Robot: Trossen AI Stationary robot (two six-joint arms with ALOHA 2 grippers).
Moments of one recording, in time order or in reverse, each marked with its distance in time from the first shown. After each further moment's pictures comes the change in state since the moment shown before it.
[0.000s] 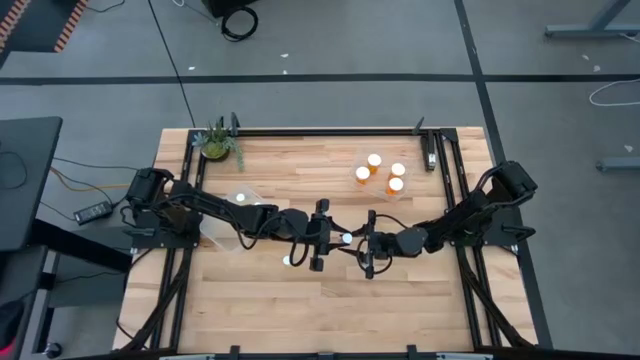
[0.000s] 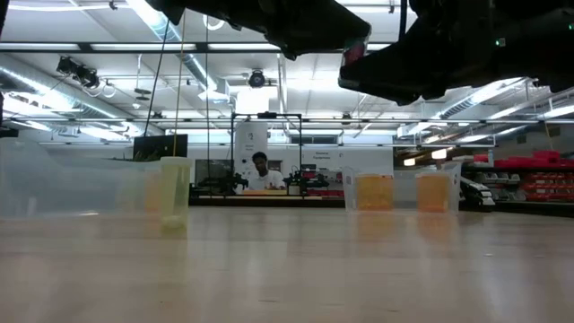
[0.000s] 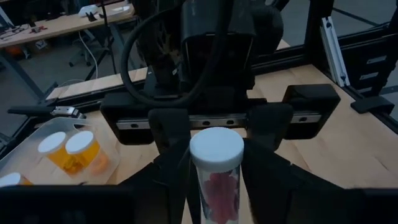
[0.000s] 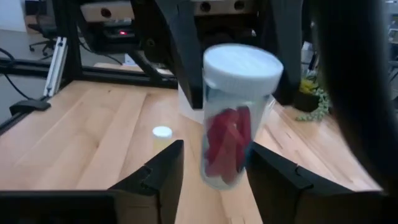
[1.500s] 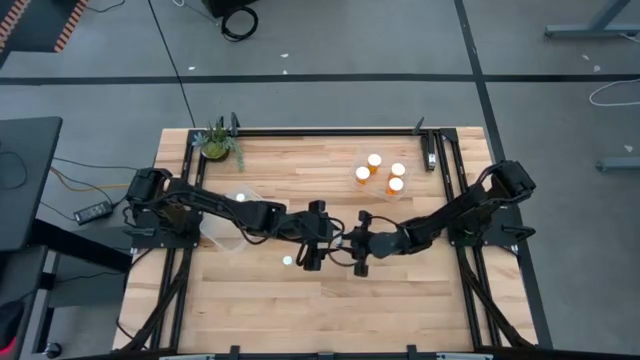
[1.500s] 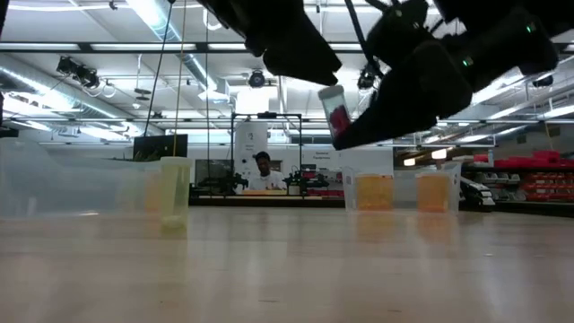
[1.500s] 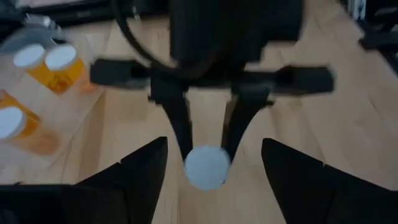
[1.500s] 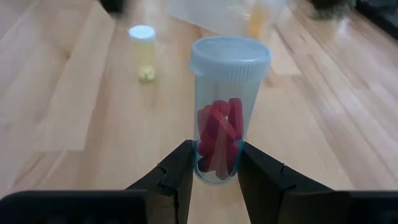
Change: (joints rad) left arm 0.001 -0.001 0.140 -0.476 -0.001 -0.134; right arm -0.064 0.000 0.190 -0.660 -0.050 0.249
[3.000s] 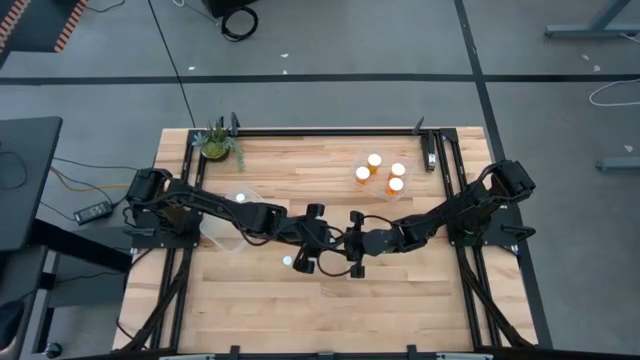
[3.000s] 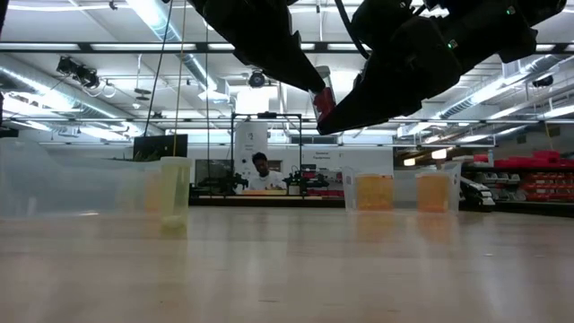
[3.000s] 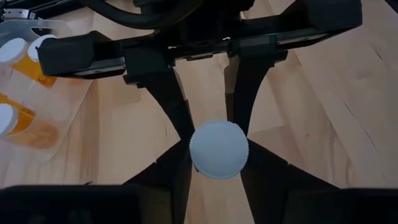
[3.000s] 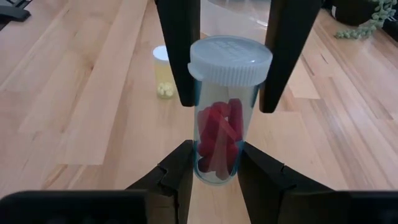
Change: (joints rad) left arm -0.011 0.001 -0.002 -0.087 0.003 0.106; right arm -0.021 0.000 0.091 -0.077 -0.093 -0.070
